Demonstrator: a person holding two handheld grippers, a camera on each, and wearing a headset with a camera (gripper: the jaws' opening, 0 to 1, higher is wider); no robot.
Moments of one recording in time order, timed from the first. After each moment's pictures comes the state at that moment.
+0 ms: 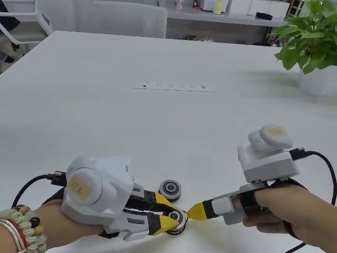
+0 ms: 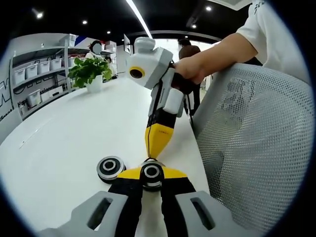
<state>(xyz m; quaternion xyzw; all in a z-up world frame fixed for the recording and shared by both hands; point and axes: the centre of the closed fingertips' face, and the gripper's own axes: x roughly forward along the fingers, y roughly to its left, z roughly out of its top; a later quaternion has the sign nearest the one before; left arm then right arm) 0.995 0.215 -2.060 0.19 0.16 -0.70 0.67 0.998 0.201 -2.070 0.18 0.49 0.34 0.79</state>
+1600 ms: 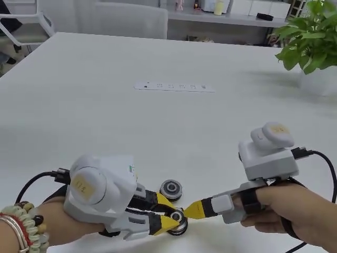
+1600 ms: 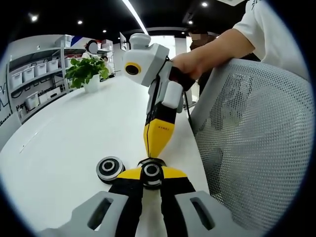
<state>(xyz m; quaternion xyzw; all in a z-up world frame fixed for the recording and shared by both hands) 0.993 0.216 -2.060 0.21 0.15 -0.70 0.66 0.996 0.212 -2.059 0.21 0.48 0.36 0.78</state>
